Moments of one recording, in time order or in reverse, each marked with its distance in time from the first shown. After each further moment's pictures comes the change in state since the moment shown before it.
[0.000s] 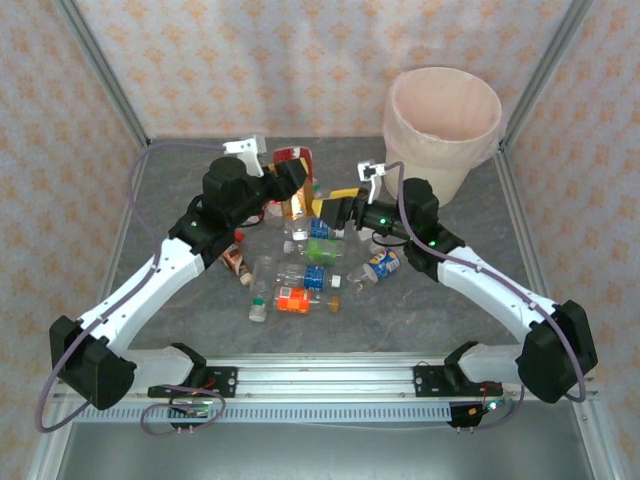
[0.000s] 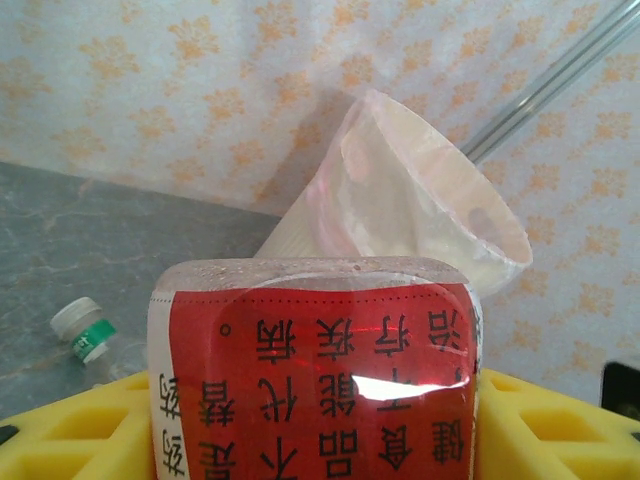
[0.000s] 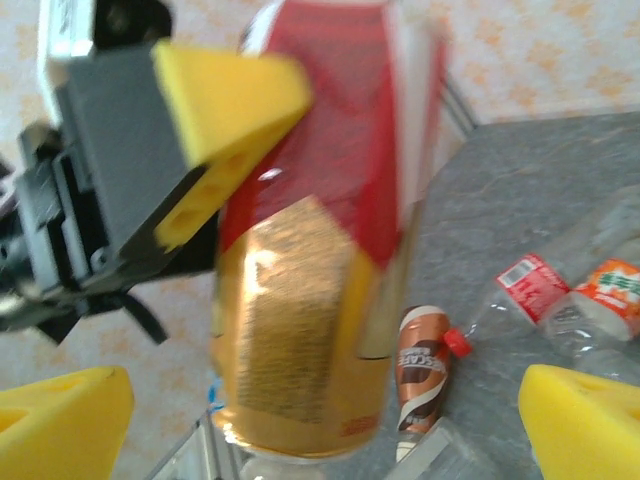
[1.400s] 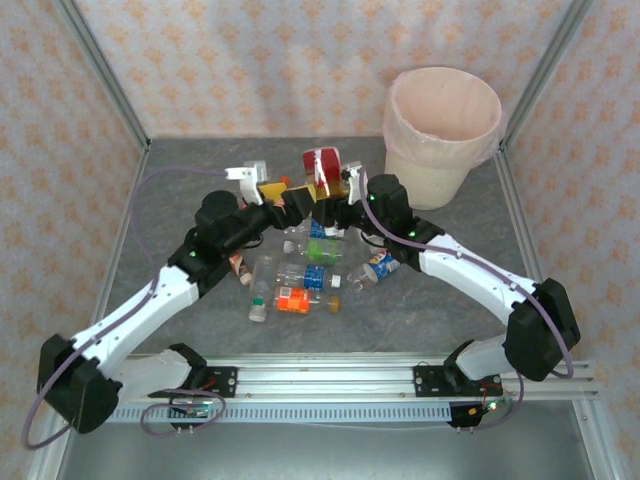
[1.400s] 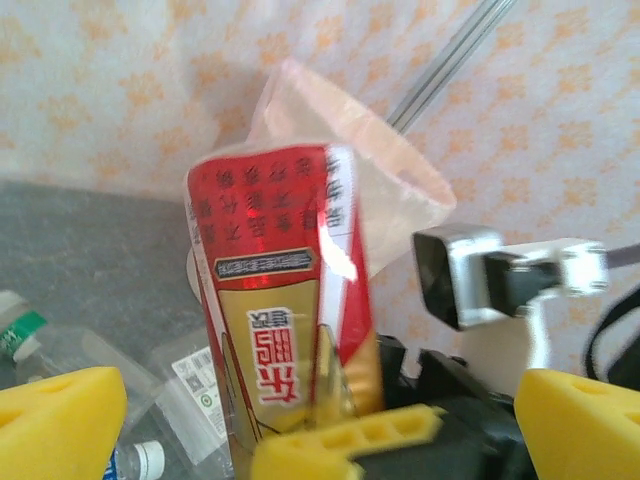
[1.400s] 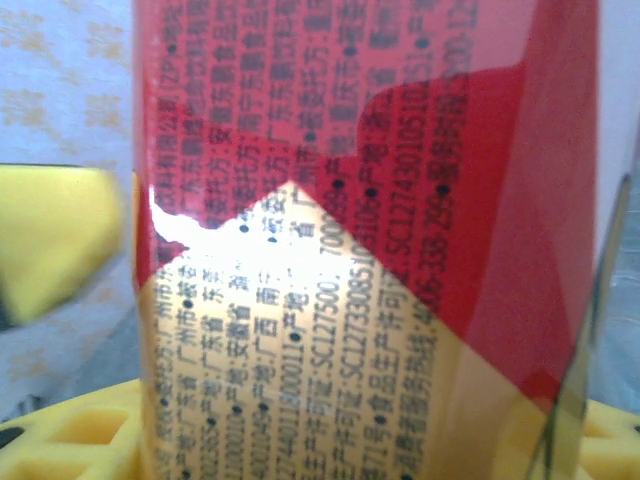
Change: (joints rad) left arm -0.039 -0.185 -0.290 0.238 0.078 0.055; right arm 0.058 0.126 0.121 -0.249 0.356 -0.236
